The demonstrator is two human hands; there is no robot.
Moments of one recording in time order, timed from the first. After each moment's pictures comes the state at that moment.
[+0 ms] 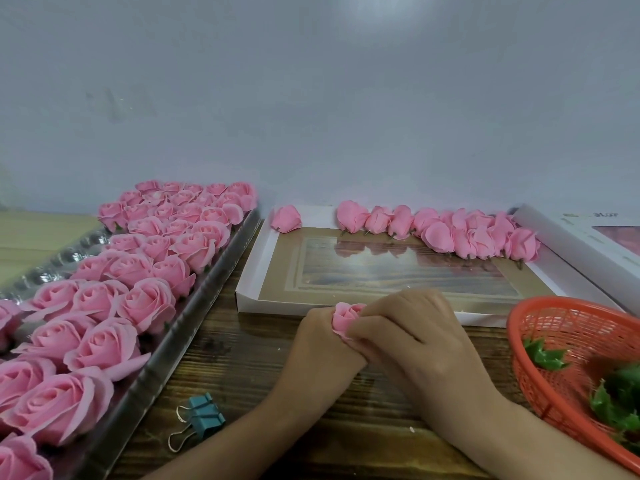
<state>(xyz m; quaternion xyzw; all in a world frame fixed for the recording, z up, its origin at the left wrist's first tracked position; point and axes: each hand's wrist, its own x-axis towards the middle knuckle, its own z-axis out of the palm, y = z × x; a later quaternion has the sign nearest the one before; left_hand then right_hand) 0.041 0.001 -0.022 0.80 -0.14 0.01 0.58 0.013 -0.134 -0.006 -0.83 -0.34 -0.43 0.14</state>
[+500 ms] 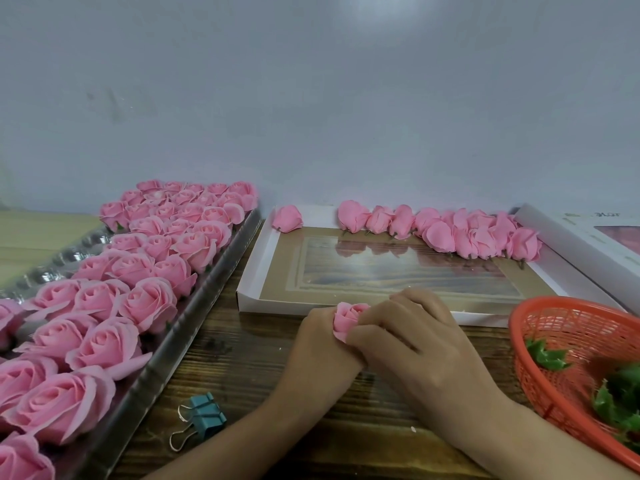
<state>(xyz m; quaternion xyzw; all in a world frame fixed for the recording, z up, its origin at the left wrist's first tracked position) 0.044 0.001 -0.019 0.85 -0.21 0.05 0.48 0.018 -0.140 -0.012 -0.80 -0.39 -0.44 0.10</state>
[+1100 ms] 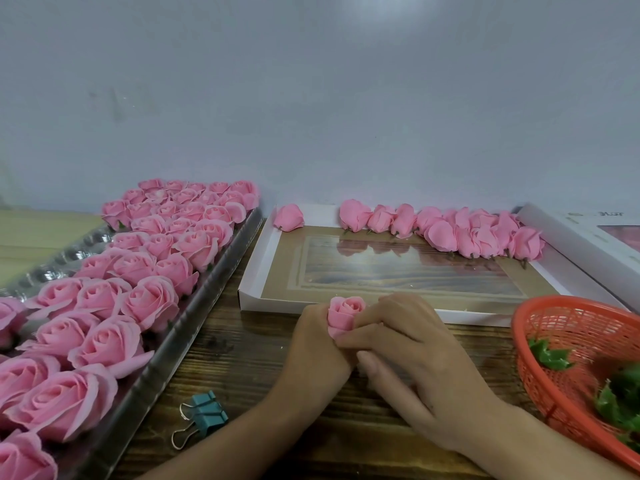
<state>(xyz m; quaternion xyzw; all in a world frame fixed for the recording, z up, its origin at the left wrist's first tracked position) 0.036 0.006 -0.010 0.79 -0.18 0.04 0.58 0.010 -0.136 -0.007 -0.83 -0.38 -0.31 0.26</state>
